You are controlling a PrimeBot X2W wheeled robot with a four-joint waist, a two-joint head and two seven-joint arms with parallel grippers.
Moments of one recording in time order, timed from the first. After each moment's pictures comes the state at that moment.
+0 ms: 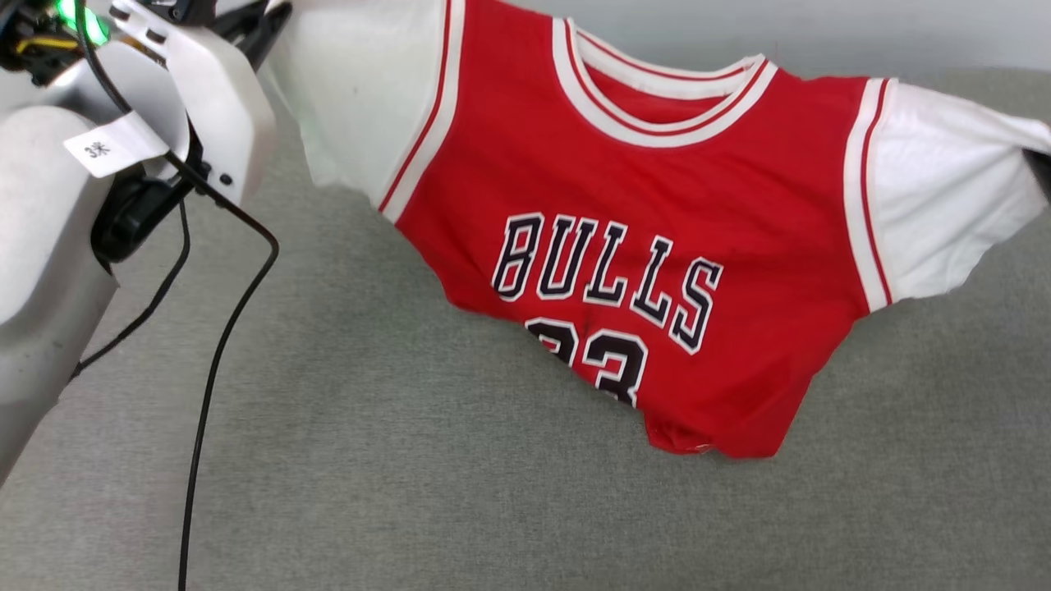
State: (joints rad) left arm -1.11 0.67 -0.76 0.34 -0.63 -0.12 0.30; right arm -0.42 -0.70 0.12 -0.05 0.49 0.13 0.26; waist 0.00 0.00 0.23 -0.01
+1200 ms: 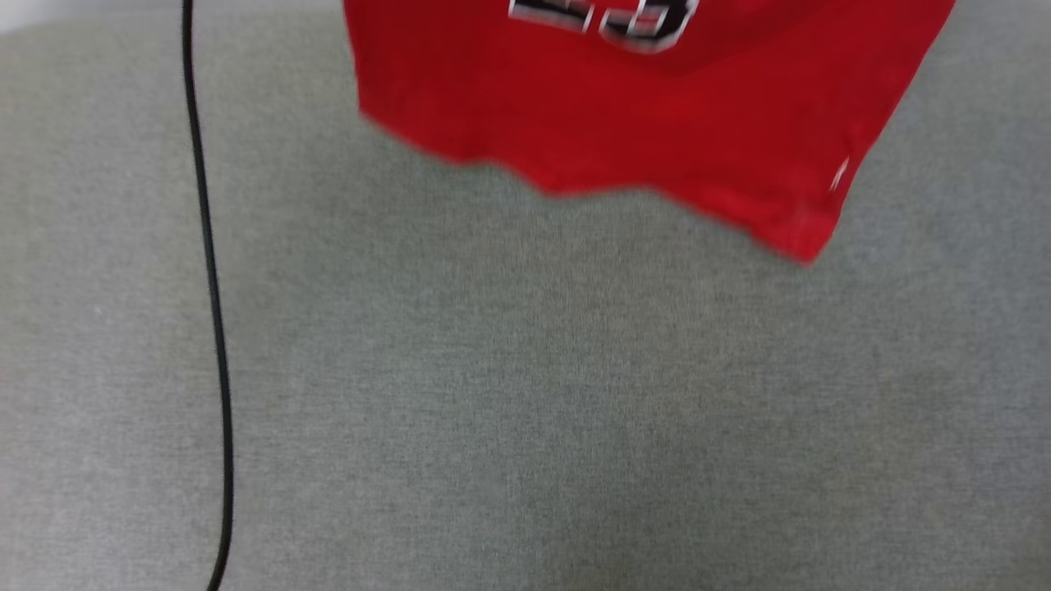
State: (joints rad) left arm -1.63 0.54 -0.64 0.50 -0.53 -0.07 0.06; right arm -1.35 -0.73 0.38 0.30 0.50 0.13 0.28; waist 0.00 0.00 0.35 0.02
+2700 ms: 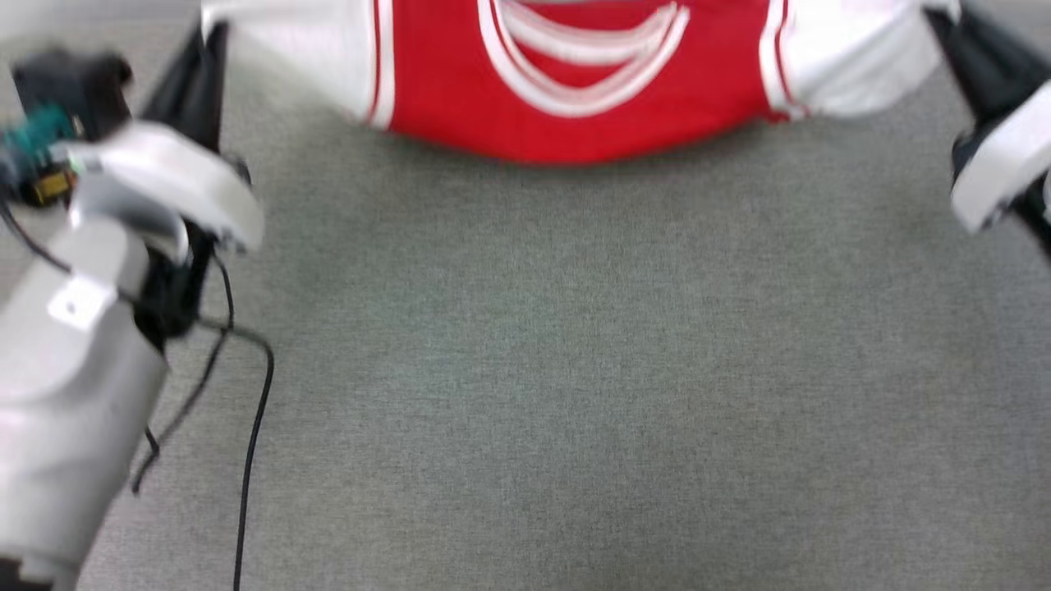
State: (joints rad) left arm -0.91 0.54 -0.58 0.55 -0.74 0.02 -0.25; right arm -1.06 -0.64 0.80 0.62 0.77 0.13 -0.18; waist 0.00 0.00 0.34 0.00
